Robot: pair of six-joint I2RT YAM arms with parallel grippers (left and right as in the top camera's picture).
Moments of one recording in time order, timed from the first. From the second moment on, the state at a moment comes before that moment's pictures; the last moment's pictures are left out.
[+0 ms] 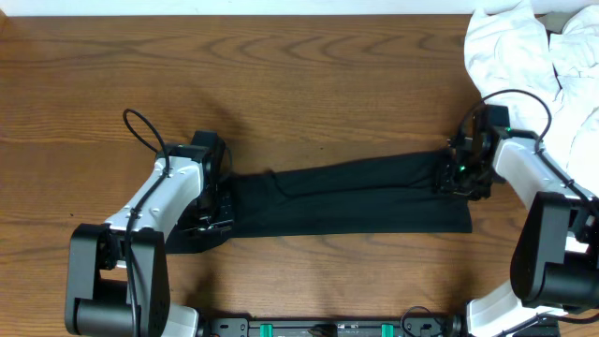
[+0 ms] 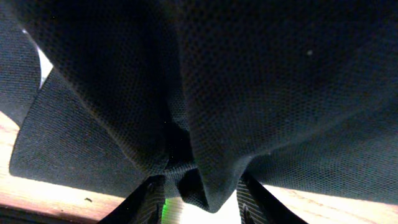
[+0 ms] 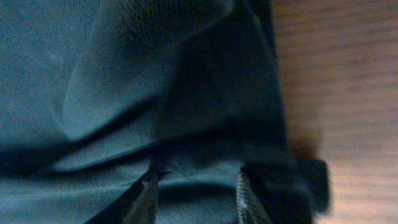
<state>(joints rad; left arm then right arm) -0.13 1.64 0.92 -1.07 -0.01 -0.38 -0.12 1.78 1.04 -0.83 -0.17 0.06</state>
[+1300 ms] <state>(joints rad) -0.13 1.47 0.92 -1.06 -0.01 -0.38 -0.30 1.73 0.92 -0.68 -0.34 0.01</state>
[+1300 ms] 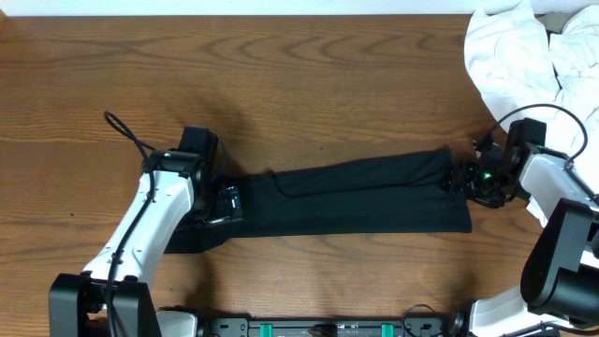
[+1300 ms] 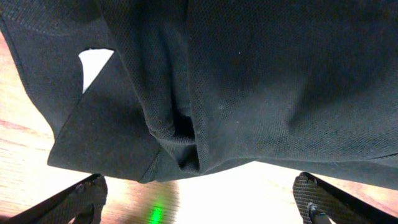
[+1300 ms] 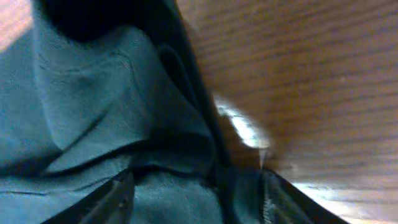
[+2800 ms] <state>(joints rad) -0.13 1.47 0.93 -1.07 -0.01 -0.38 -0.09 1.75 1.46 -1.19 -0.22 0.16</state>
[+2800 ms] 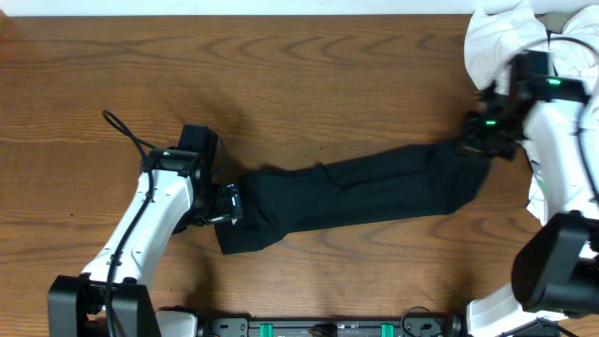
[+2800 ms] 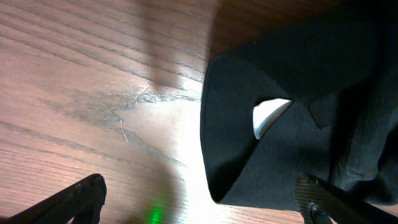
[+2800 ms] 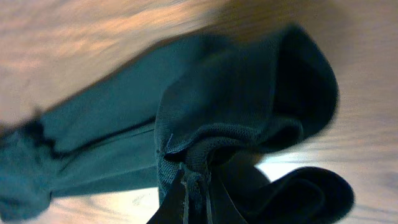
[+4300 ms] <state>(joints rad) -0.13 1.47 0.93 -1.07 0.01 -0.38 0.54 1.93 1.46 -1.10 -0.08 0.35</state>
